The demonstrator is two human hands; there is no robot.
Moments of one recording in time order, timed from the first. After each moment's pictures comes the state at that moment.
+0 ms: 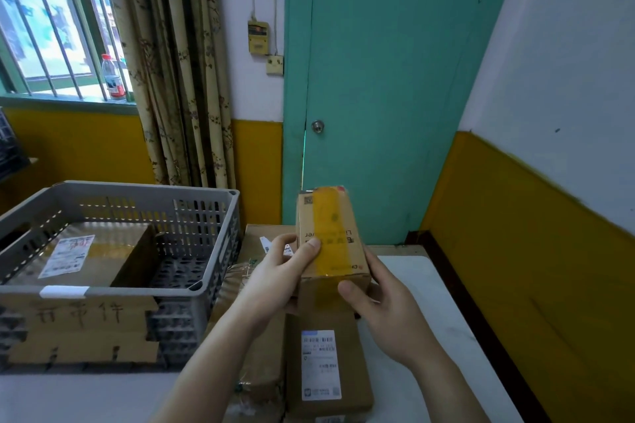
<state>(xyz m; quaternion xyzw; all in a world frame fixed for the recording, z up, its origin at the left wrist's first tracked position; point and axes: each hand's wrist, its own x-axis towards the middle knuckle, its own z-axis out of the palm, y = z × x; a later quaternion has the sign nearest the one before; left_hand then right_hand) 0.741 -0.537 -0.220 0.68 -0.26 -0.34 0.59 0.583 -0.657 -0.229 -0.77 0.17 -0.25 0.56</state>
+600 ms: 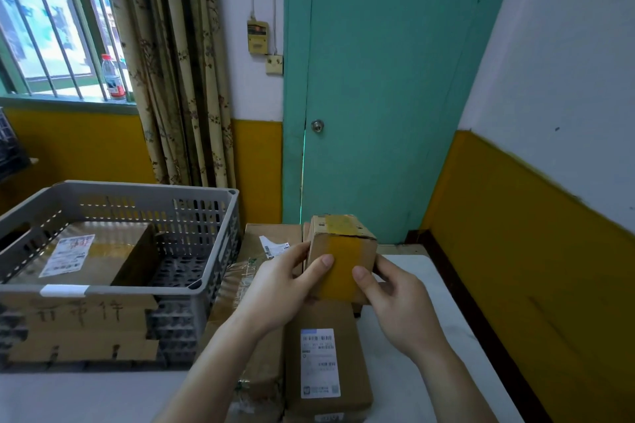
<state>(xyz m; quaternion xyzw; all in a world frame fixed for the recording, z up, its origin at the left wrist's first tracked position) 0.731 -0.538 -0.224 0.71 -0.37 -0.24 0.54 0.577 -0.669 -0.230 -0.79 0.25 -0.27 0.49</state>
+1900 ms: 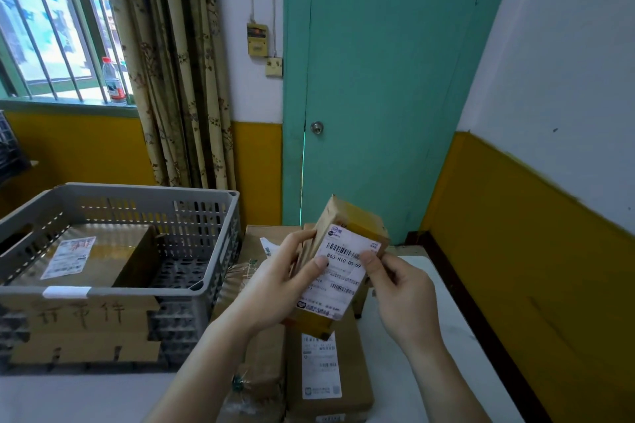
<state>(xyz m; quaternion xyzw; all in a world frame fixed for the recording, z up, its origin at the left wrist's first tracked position) 0.745 -0.531 -0.229 0.67 -0.45 -0.24 0.55 0.584 -0.661 -0.220 -0.76 0.25 -0.41 0.44</state>
